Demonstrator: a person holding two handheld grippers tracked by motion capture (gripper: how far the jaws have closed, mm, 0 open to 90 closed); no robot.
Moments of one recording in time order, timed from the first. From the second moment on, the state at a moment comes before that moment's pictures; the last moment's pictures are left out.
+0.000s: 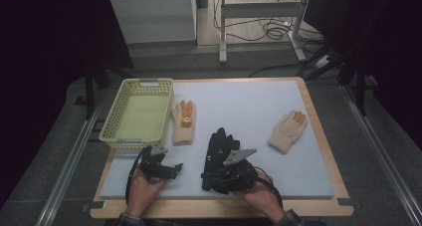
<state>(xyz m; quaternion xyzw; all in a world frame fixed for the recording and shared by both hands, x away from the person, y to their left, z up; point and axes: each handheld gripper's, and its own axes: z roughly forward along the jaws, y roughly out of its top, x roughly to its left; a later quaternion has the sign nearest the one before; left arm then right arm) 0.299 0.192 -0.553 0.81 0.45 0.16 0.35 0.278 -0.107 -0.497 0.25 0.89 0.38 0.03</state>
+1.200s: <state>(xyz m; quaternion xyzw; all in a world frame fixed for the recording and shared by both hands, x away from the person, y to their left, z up) 0.300 0.192 -0.553 0.81 0.45 0.16 0.34 0.295 -0.058 -0.501 0.23 0.90 0.37 0.05</state>
